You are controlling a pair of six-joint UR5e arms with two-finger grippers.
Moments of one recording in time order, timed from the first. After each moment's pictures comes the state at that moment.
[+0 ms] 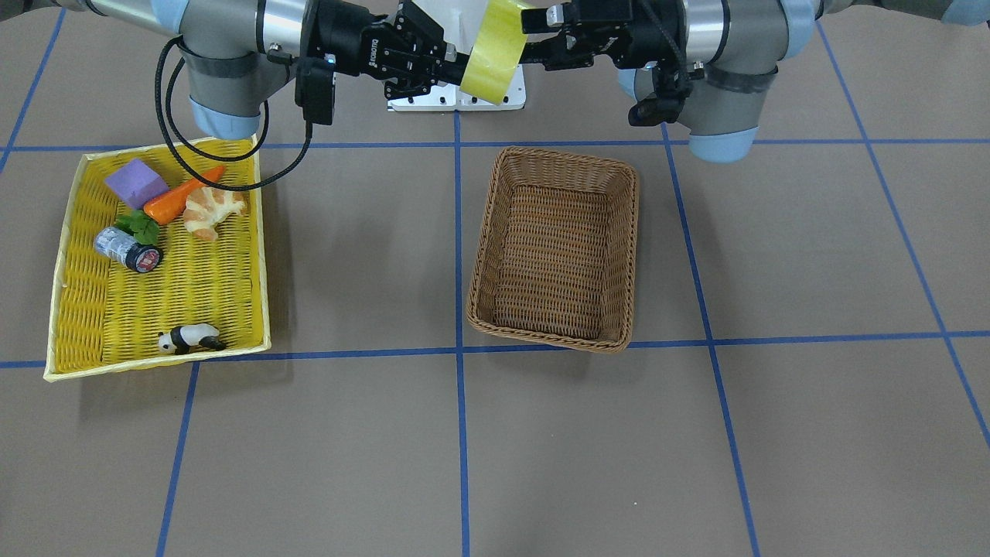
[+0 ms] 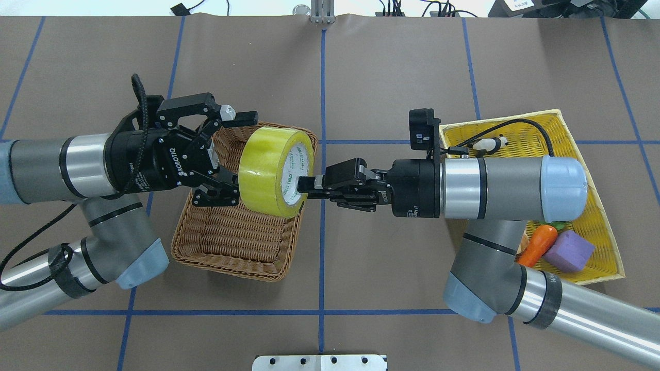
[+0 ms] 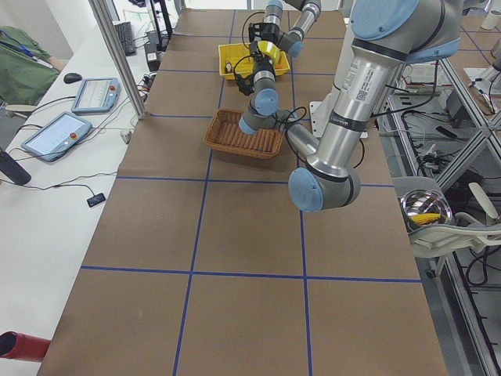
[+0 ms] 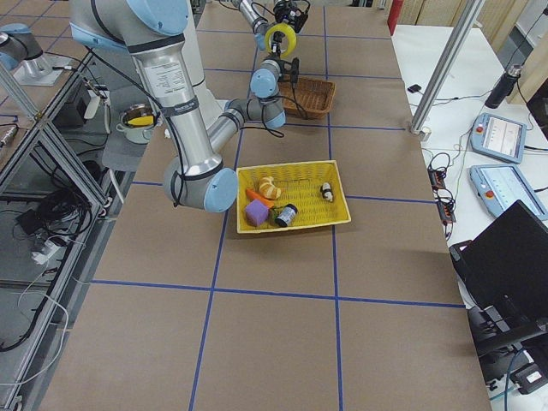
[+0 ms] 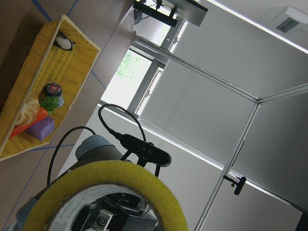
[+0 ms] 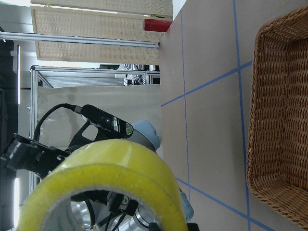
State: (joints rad) left arm -0.61 -2.02 -1.68 -3.45 -1.88 -2.51; right arm 0.51 -1.12 1.75 -0.09 1.89 1.85
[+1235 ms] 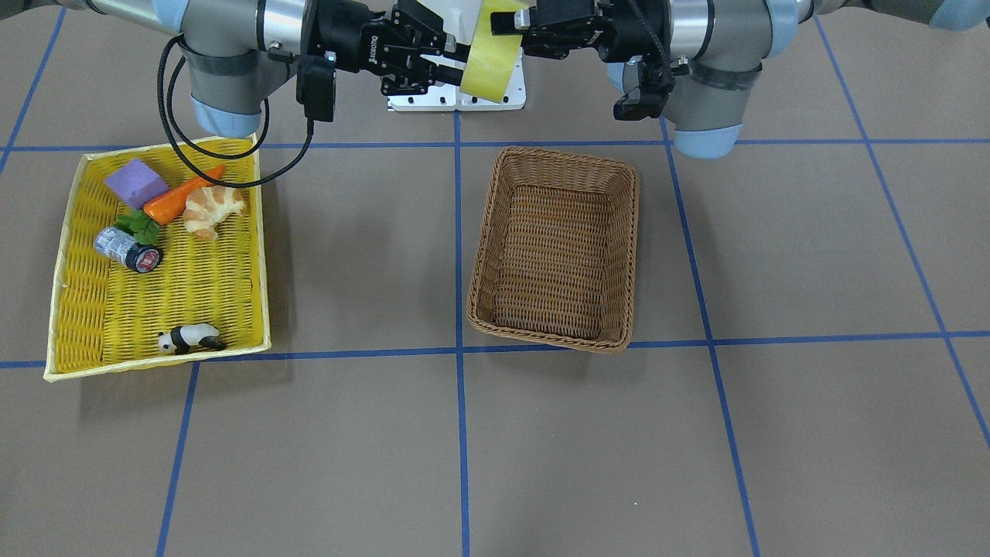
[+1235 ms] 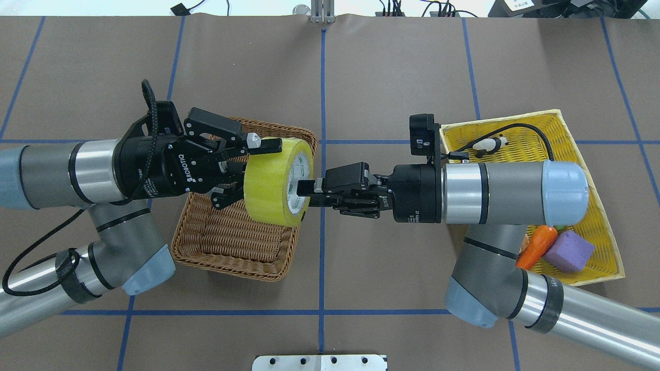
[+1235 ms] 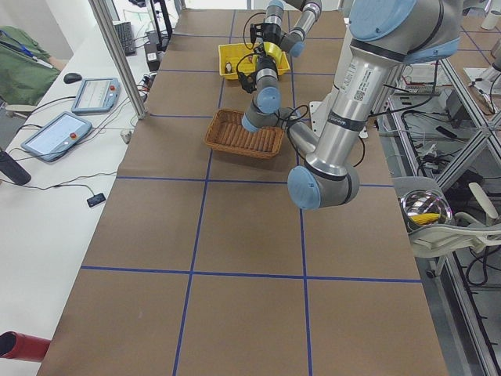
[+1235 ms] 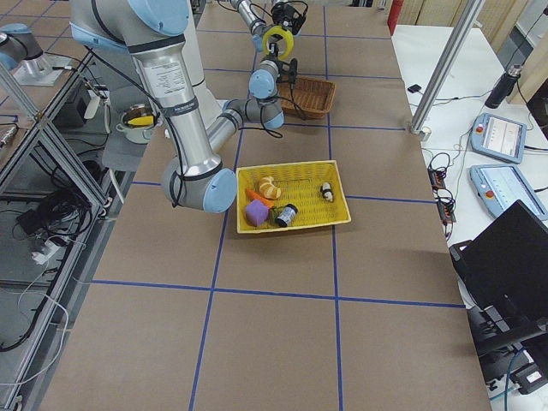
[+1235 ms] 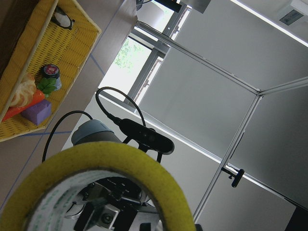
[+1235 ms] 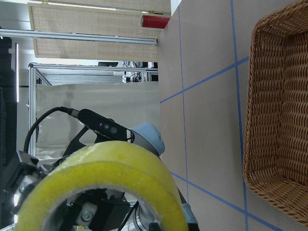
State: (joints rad) left arm -0.60 -2.03 -1.68 -3.45 -1.88 -2.51; right arm 0.50 -1.12 1.76 -0.08 1.90 1.88
